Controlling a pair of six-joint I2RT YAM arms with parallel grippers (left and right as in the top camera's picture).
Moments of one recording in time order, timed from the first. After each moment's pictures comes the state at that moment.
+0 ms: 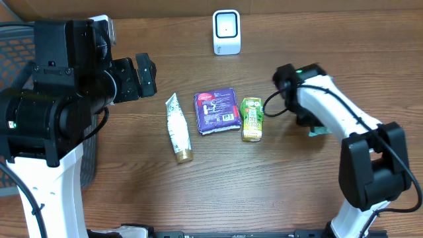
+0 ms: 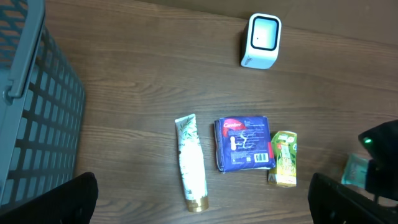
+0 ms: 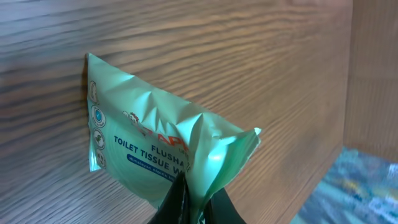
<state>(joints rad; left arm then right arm) -0.13 1.49 2.22 -1.57 -0.01 -0.28 0.35 1.92 1.41 -1.31 0.69 0.63</state>
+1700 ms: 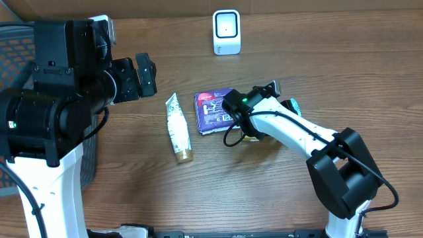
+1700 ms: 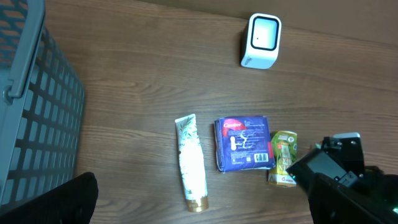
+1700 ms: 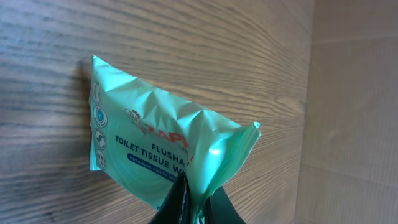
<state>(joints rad) -0.13 1.49 2.22 -1.57 -0.01 -0.28 0.67 1.97 1.41 -1.26 0.89 0.57</state>
